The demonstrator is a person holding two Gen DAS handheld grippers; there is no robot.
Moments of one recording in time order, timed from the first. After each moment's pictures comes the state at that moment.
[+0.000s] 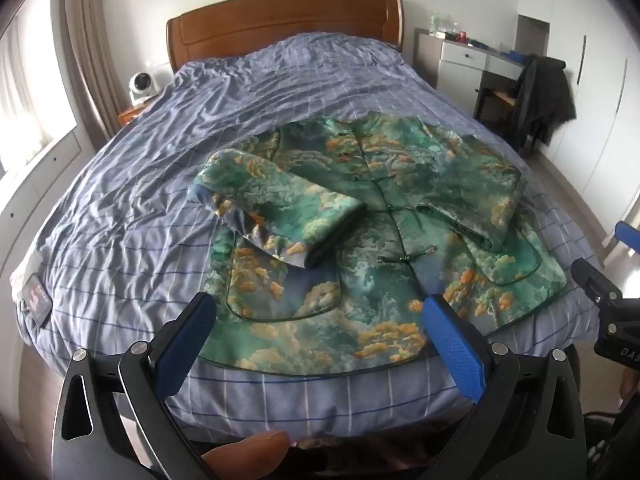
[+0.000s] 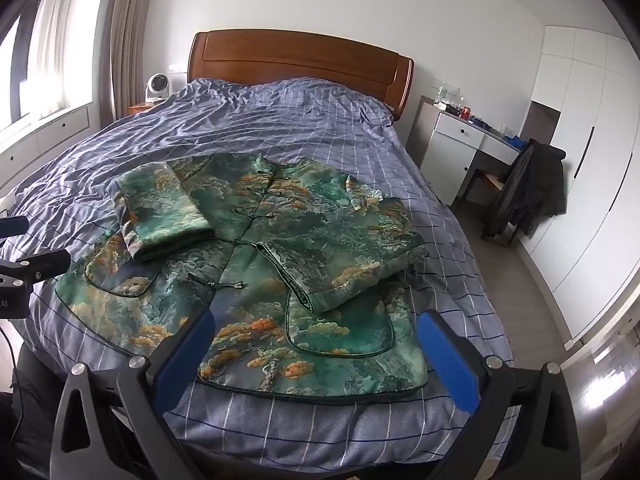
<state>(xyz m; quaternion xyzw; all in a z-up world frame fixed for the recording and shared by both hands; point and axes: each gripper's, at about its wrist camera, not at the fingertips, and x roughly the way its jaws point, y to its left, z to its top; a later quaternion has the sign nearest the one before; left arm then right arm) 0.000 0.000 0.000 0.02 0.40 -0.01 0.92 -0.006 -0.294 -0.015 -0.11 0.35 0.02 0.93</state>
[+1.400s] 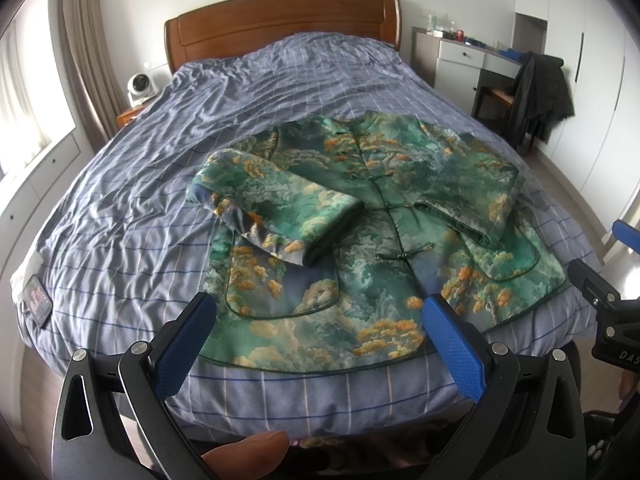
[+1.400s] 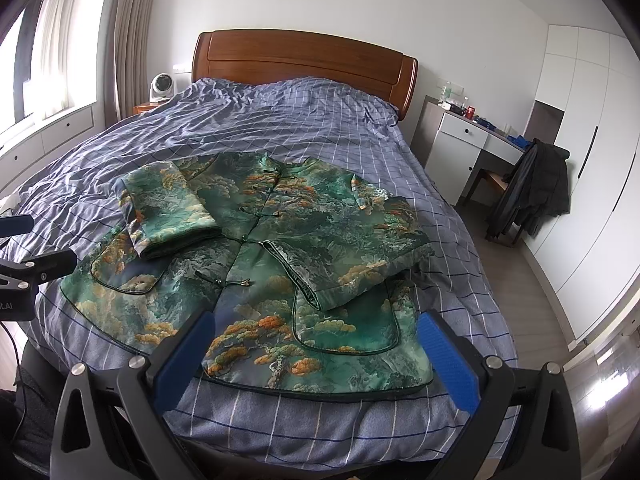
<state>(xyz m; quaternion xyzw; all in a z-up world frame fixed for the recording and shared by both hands) -0.001 0.000 0.000 0.02 0.40 -0.01 0.92 -0.010 -0.292 -0.014 -0.11 0.35 0.02 0.93</state>
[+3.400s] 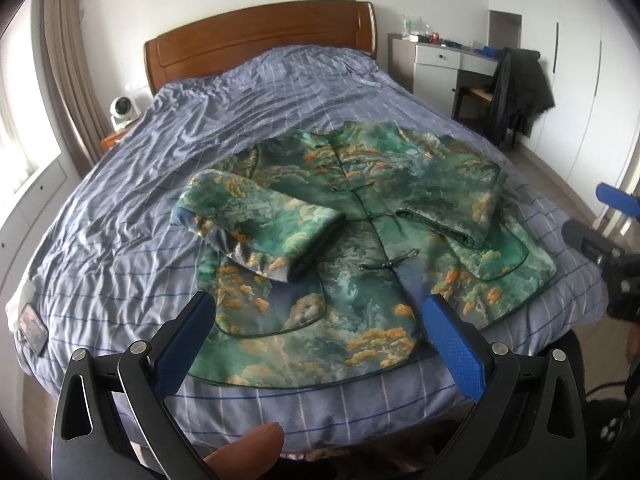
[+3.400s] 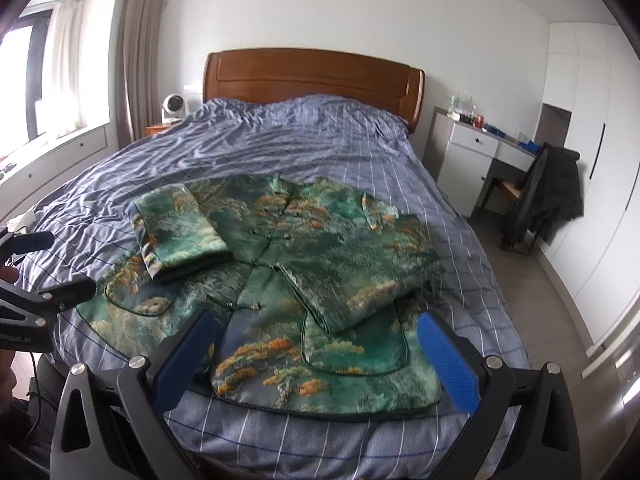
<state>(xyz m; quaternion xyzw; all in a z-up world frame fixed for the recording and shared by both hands) -0.001 -0.011 0.005 0.04 0.35 -0.04 0.93 0.000 -0.307 -0.001 -0.08 0.32 0.06 0.94</state>
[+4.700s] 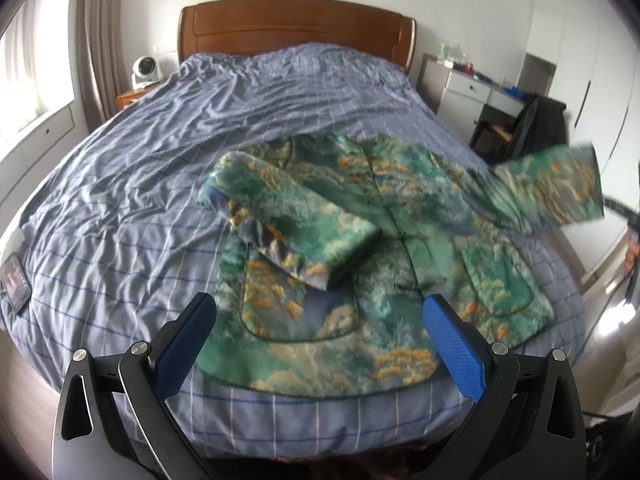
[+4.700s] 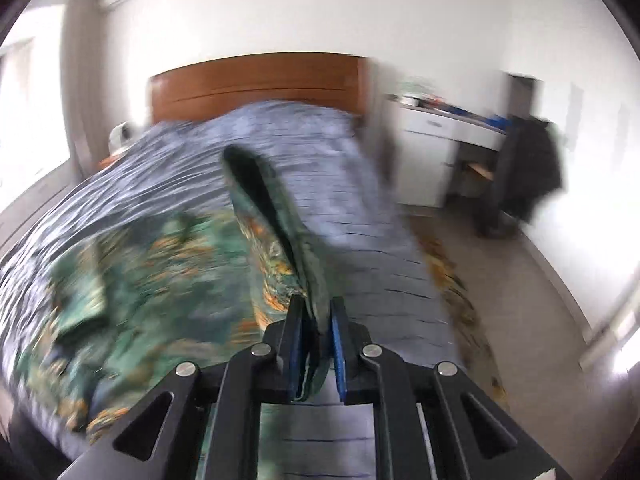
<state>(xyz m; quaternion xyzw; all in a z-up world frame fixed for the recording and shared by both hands) 0.019 0.063 0.004 -0.06 0.37 -0.03 0.93 0.153 -0.534 0.012 0.00 0.33 -0.02 0.95</state>
